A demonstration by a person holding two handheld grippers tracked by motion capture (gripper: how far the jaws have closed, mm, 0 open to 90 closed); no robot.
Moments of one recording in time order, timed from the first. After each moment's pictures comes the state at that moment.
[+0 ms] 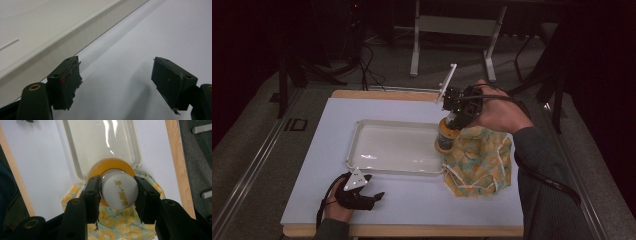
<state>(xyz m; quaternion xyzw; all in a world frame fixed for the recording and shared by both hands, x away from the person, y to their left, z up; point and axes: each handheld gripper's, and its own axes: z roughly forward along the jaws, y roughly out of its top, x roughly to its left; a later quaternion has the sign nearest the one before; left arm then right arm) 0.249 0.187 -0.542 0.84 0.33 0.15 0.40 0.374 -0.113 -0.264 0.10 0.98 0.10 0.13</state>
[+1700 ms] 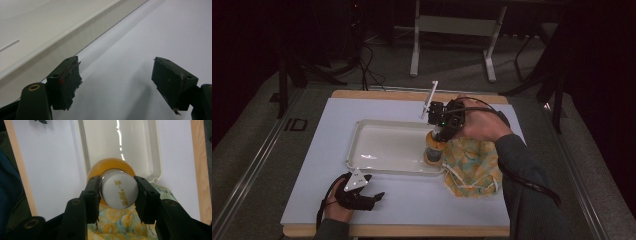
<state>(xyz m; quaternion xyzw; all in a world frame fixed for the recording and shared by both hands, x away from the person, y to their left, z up) 0.249 0.186 -0.542 0.84 0.33 0.16 0.40 0.371 -0.086 -0.303 0.07 0.99 0.10 0.09</state>
